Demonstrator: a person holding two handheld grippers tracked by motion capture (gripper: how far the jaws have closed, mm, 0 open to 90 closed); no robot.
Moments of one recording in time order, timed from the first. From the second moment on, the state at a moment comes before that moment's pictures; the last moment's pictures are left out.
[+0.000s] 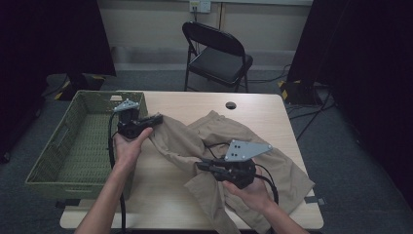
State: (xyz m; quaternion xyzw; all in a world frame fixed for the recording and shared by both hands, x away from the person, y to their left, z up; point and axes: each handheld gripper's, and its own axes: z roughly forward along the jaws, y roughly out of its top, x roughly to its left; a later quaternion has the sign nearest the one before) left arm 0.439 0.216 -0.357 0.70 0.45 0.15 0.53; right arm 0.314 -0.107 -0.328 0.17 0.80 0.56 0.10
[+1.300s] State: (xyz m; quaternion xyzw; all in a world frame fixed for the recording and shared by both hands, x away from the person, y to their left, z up) left arm 0.462 0.205 -0.298 0.71 0.44 0.19 0.52; right arm 0.311 -0.117 -0.274 0.14 0.75 0.63 0.14
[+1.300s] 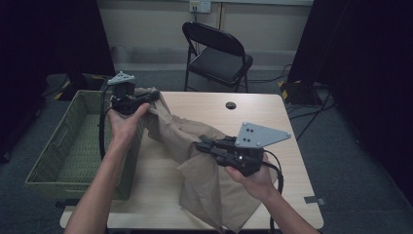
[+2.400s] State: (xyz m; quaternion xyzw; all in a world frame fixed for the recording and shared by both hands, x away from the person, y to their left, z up) left arm 0.502 0.165 -0.355 0.71 0.45 0.17 0.51; right arm 0.401 -0.223 -0.420 0.38 0.78 0.48 0.14
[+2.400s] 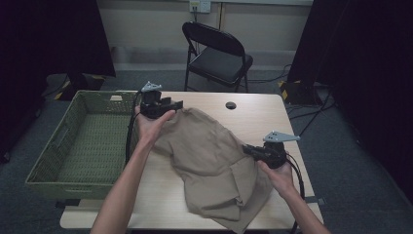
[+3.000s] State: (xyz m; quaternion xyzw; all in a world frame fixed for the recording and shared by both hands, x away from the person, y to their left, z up) left arm 0.454 0.138 -0.382 0.77 0.39 0.15 0.49; right arm 0.415 -0.258 -0.444 0.44 0.78 0.41 0.19
